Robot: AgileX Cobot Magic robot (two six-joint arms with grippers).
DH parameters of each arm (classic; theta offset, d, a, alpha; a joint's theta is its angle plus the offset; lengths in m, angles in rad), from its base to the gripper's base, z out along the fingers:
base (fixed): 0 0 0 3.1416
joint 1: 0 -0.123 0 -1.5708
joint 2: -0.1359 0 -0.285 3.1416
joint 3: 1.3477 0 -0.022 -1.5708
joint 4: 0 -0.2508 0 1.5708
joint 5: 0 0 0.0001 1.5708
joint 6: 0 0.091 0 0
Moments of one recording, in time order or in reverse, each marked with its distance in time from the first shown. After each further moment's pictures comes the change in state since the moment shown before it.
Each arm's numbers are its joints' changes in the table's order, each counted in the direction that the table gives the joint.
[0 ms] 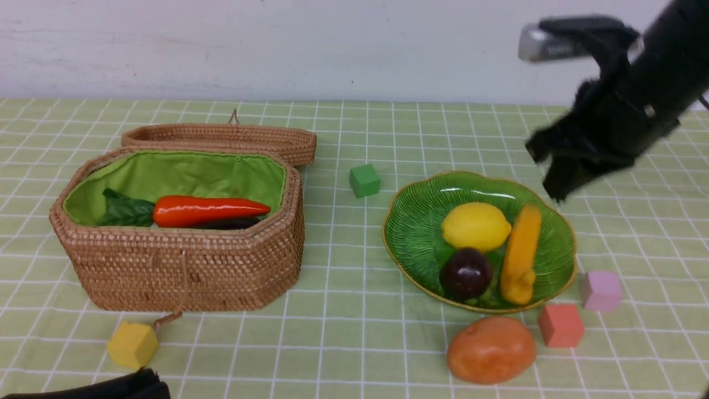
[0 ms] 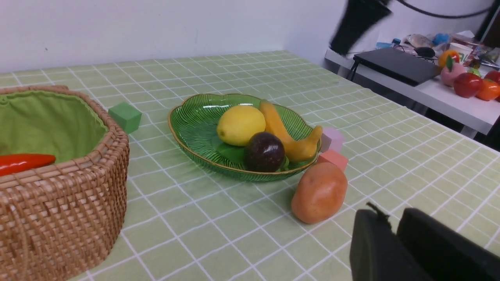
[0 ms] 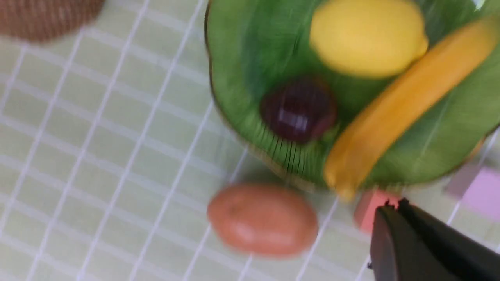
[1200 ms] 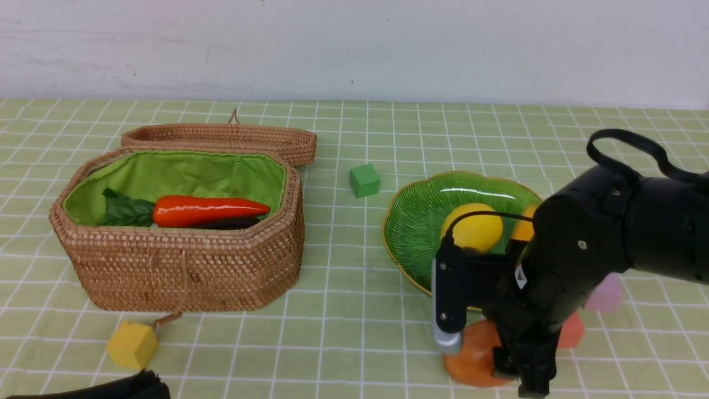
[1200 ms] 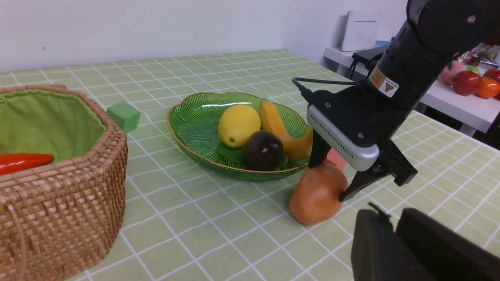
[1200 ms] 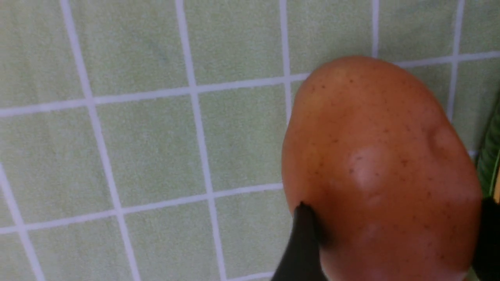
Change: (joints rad) right arm -0.272 -0.090 0.444 0.226 -0.428 -0.674; left arm 0.000 0.000 0.000 -0.003 0.003 0.000
